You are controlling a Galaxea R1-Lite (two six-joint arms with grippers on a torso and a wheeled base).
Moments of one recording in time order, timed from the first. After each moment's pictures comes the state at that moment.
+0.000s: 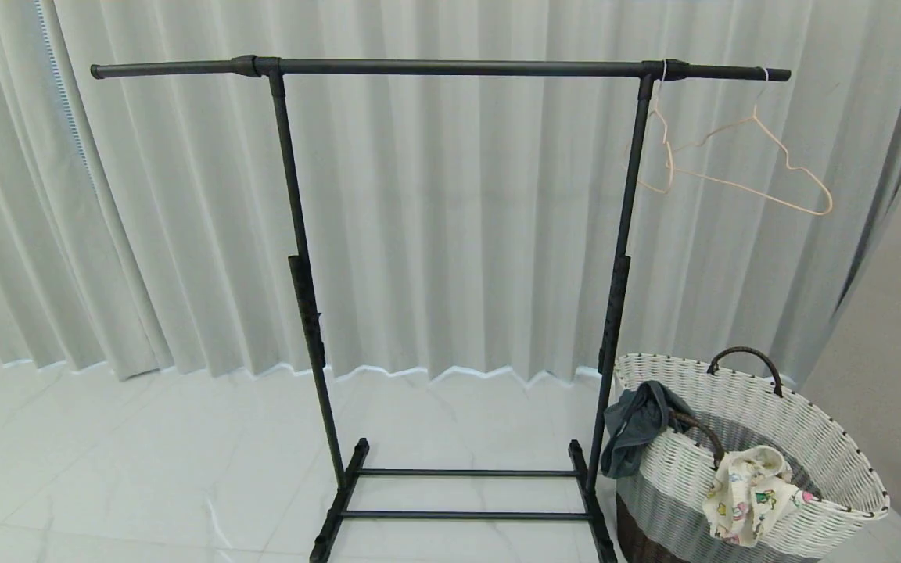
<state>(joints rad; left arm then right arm) 0.00 0.00 0.00 -0.01 0.07 -0.05 0.00 0.00 0.00 0.00 0.02 -0.02</state>
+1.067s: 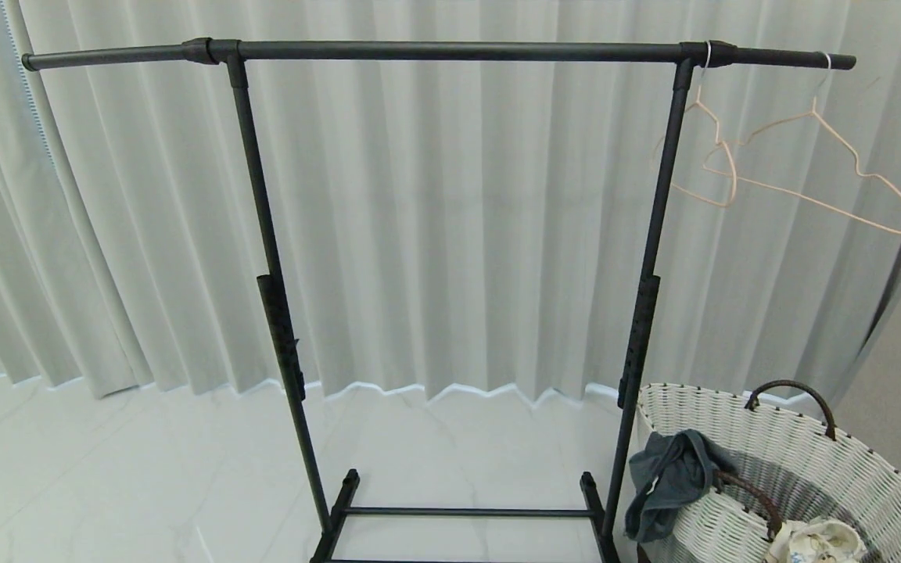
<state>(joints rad) 0.00 0.00 0.00 -0.01 0.07 -0.05 0.00 0.00 0.00 0.00 0.02 -0.02</state>
